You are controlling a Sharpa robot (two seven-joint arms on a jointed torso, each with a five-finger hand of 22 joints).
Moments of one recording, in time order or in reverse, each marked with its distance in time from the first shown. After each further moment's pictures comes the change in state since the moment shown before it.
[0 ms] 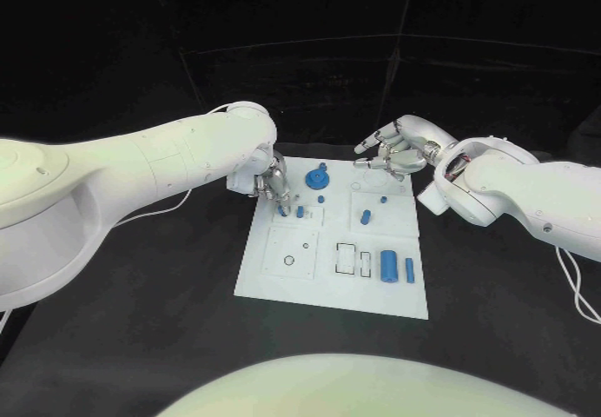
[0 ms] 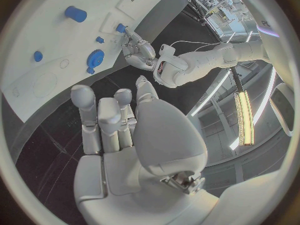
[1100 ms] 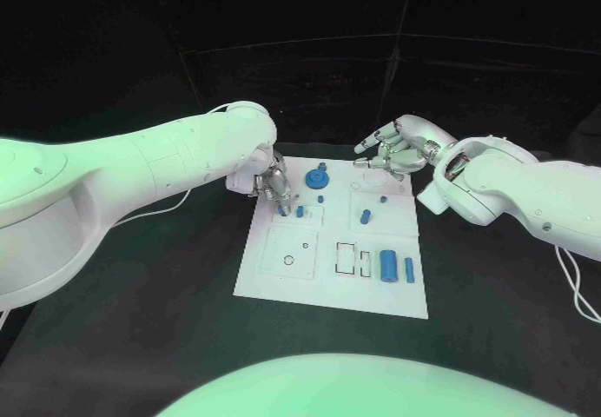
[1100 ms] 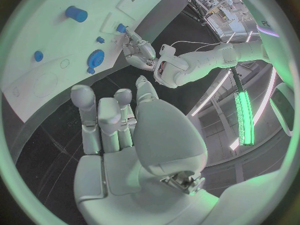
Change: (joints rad) left arm 0.001 -0.002 -0.001 0.007 0.001 -0.005 -0.013; left_hand -0.044 -0.004 0.008 -0.038 -0.002 0.027 -0.002 -0.009 0.002 0.011 -0.007 0.010 0.014 0.000 0.000 0.000 0.001 0.000 0.003 -0.003 0.004 0.008; right arm 0.000 0.001 0.000 -0.003 0.000 0.002 0.000; right_hand 0.000 0.000 0.000 0.000 0.000 -0.004 0.004 0.000 0.000 0.000 0.000 0.000 0.000 0.000 0.000 0.000 0.000 0.000 0.000 0.000 0.000 0.000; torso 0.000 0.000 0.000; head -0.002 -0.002
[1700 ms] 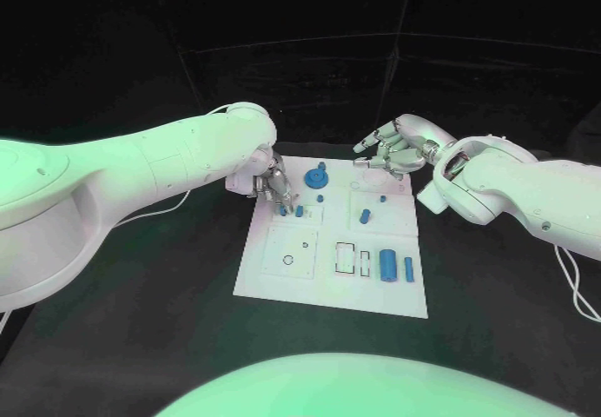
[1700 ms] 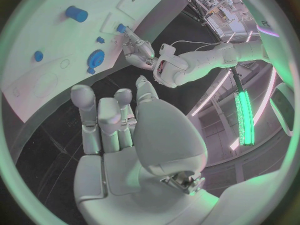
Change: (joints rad) left arm -0.004 0.006 -0.002 -0.009 0.003 0.007 -0.009; left_hand -0.103 -0.024 -0.093 0.063 0.002 0.040 -0.019 -0.014 0.003 0.003 -0.001 0.000 0.000 0.000 0.000 0.000 0.000 0.000 0.000 0.000 0.003 0.002; right arm 0.000 0.001 0.000 -0.001 0.000 0.001 0.000; right_hand 0.000 0.000 0.000 0.000 0.004 0.000 0.000 0.000 0.000 -0.004 -0.004 0.000 -0.002 0.000 0.000 0.000 0.000 0.000 0.000 0.000 0.000 -0.003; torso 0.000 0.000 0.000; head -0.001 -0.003
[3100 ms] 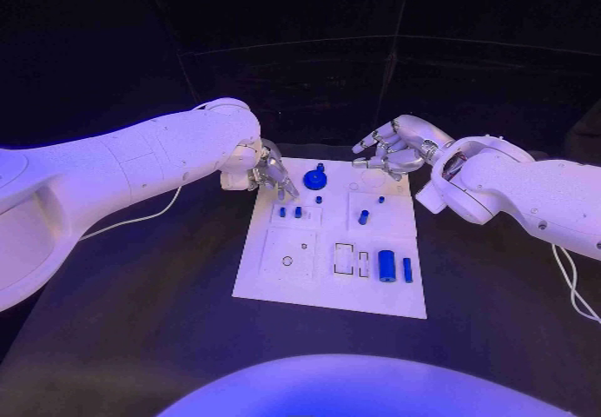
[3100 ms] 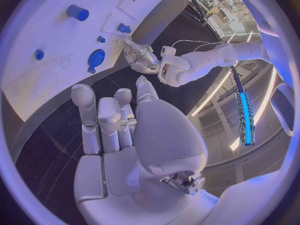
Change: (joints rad) left arm 0.001 -0.086 0.054 0.084 0.010 -0.177 0.088; left_hand 0.004 0.007 -0.212 0.035 0.000 -0.043 0.028 -0.041 0.016 -0.058 0.013 -0.051 -0.075 0.002 0.002 0.000 0.000 0.016 -0.022 0.000 -0.059 -0.062; right arm 0.000 0.000 0.000 -0.008 0.000 0.002 0.001; right_hand 0.000 0.000 -0.002 0.002 0.000 0.000 0.000 0.000 0.000 -0.003 0.004 0.000 -0.006 0.000 0.000 -0.008 -0.004 0.000 0.000 0.000 -0.009 -0.008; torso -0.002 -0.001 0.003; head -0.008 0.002
